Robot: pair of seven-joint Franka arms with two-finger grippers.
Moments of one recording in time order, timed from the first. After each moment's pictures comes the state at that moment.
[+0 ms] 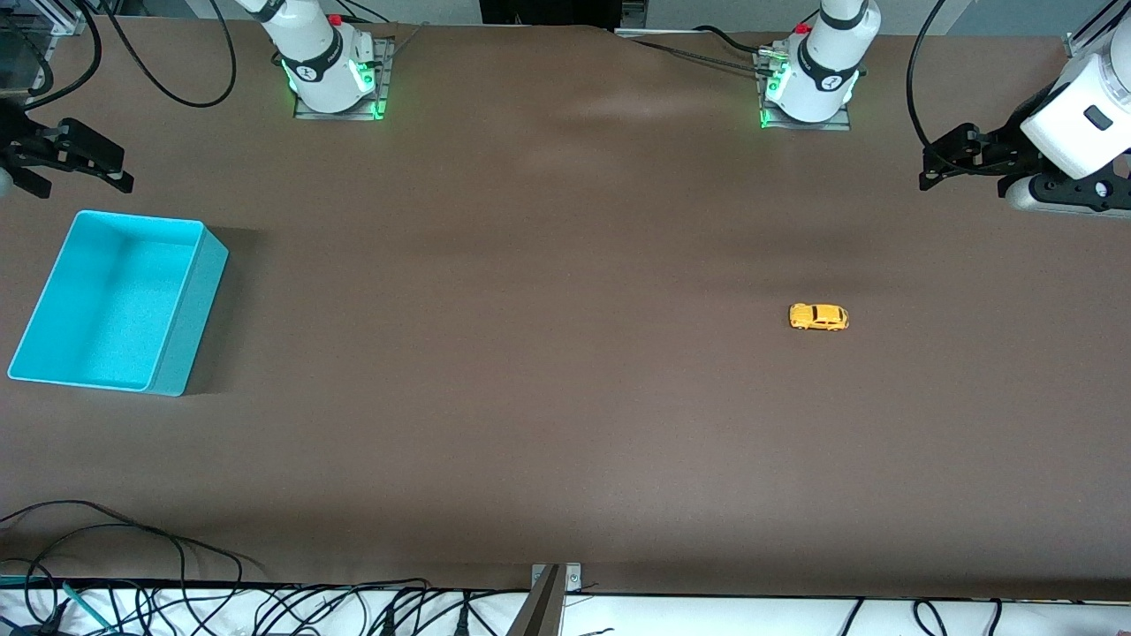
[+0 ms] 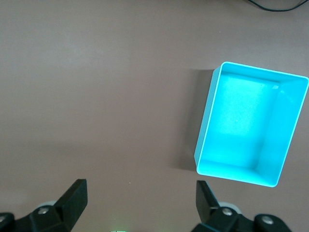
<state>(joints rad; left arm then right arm) -0.06 0.01 -0.03 -1.51 -0.04 1.39 -0.03 0.01 -0.03 -0.04 -1.56 0.00 1.51 -0.10</state>
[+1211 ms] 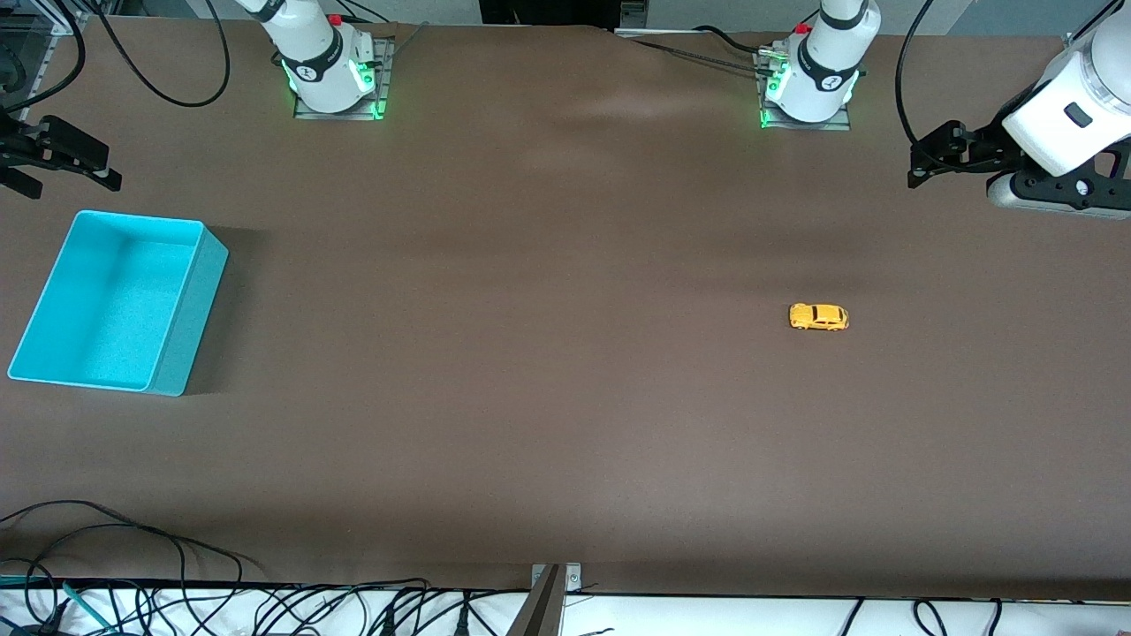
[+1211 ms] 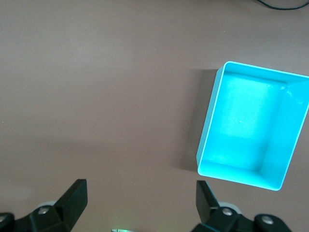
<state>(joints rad) -0.07 0.01 -0.04 -1.51 -0.04 1.39 -0.03 0.01 -0.02 -0.08 -1.56 0.04 1.51 -0.16</state>
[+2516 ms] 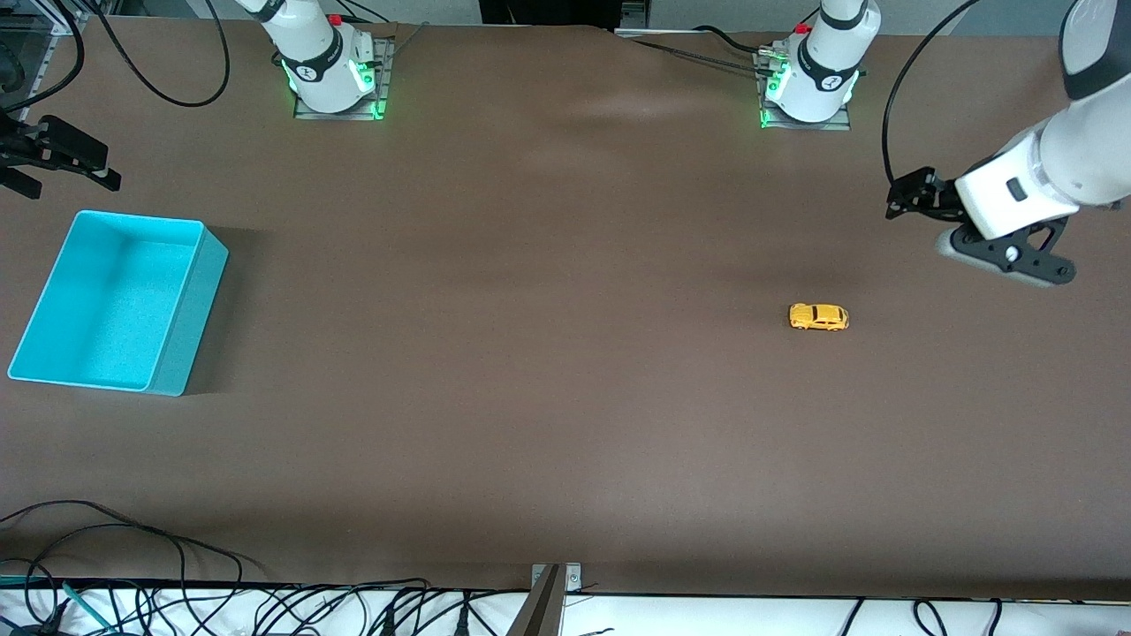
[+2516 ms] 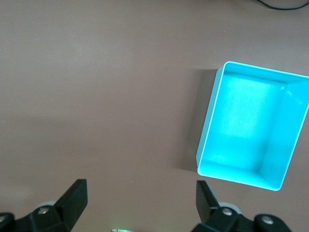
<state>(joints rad) -0.06 0.15 -0.04 -1.53 -0.04 1.43 0.25 0.01 -0.02 -0.08 -1.56 0.04 1.51 -0.16</state>
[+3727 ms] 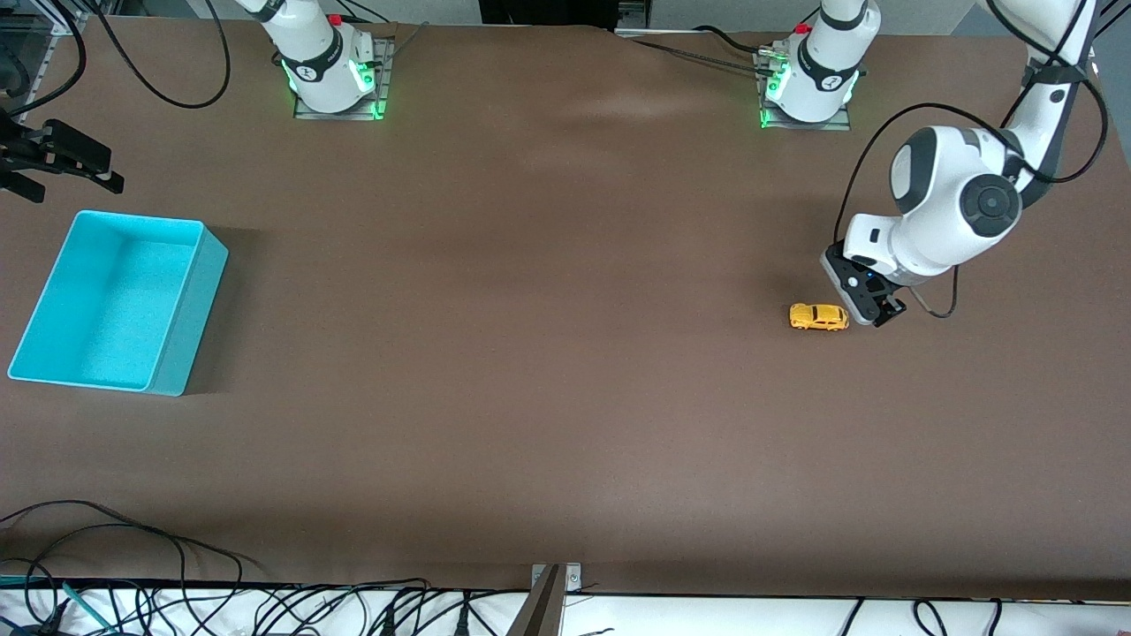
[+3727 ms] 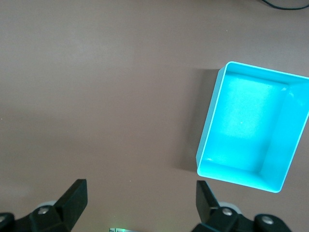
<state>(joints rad) -0.03 0.17 -0.04 -2.27 0.02 2.38 1.10 0.02 -0.01 -0.08 -1.56 0.05 1.51 -0.18</state>
